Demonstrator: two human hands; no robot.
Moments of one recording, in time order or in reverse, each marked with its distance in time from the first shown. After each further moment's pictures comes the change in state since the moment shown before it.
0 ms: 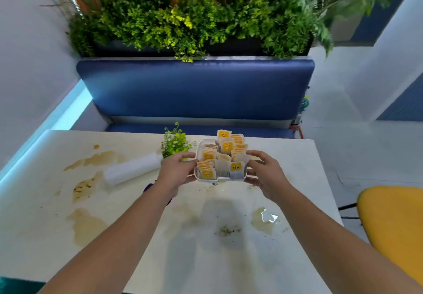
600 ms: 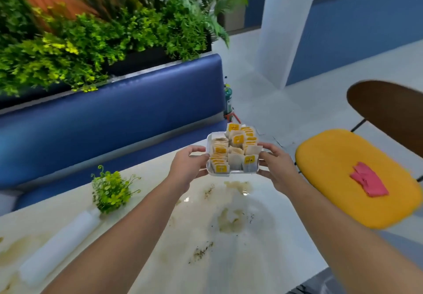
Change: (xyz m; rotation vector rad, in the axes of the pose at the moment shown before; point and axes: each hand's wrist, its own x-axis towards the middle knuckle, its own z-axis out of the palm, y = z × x) left_hand 0.037 0.039 0.179 0.274 -0.393 0.071; right_hand -0.028 0.004 -0.145 0.227 0.482 -0.076
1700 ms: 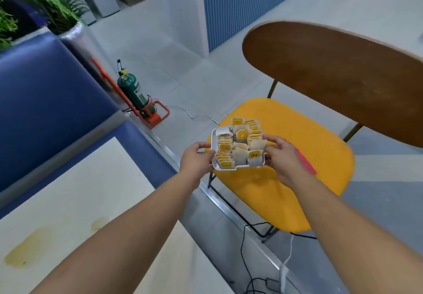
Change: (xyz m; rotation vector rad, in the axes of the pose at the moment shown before) left_hand 0.158 -0.064 0.465 0.155 -0.308 -0.102; right_hand 0.197 0.089 -0.385 0.137 0.385 0.042
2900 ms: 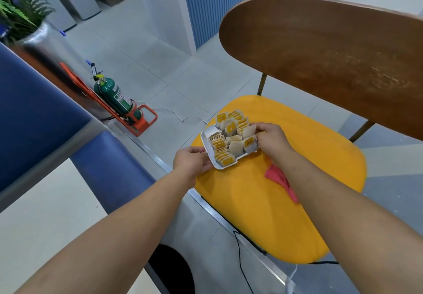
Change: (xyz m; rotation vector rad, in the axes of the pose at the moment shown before) left_hand 0.103 -0.011 0.063 -0.060 0.006 -0.143; right_hand 0.143 0.015 -0.015 -0.368 0.050 -0.161
